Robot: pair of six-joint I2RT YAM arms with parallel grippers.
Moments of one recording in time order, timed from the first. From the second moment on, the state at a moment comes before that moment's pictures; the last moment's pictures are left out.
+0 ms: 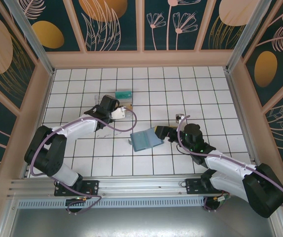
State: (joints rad) left arm -0.50 1.57 0.89 -0.21 -0.40 1.07; right arm 0.62 1.00 0.24 0.43 -0.21 0.73
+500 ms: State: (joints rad) left arm -0.50 1.56 0.89 -0.20 -0.41 1.09; right arm 0.62 1.00 0.24 0.43 -0.21 0.73
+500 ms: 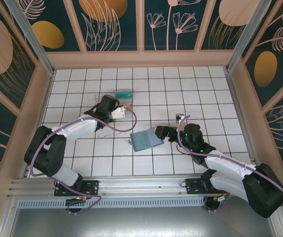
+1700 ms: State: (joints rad) left arm -0.47 1.53 0.83 -0.07 -0.38 1.14; right arm 0.62 1.00 0.24 0.43 -0.21 0.73
